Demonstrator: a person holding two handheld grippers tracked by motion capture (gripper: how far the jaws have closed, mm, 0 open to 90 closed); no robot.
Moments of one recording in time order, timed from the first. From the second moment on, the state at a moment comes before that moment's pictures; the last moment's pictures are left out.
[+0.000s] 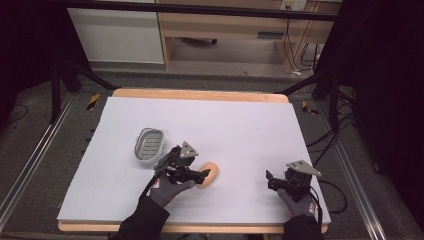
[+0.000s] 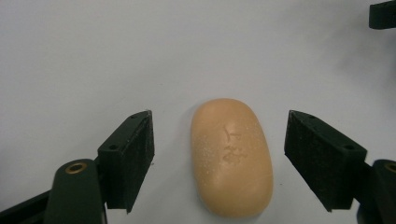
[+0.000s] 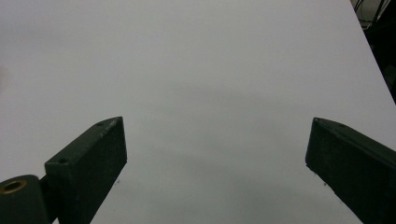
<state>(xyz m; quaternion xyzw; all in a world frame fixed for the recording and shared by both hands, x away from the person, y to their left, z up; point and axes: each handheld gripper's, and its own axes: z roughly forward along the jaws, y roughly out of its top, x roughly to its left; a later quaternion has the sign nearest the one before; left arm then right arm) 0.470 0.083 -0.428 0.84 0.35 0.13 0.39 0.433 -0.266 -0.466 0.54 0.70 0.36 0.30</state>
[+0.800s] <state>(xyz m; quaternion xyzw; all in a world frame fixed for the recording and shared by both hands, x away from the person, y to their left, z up) 0.475 0.057 -0.449 0.86 0.34 0.12 0.36 0.434 -0.267 -0.466 0.54 0.70 0.36 0.30</state>
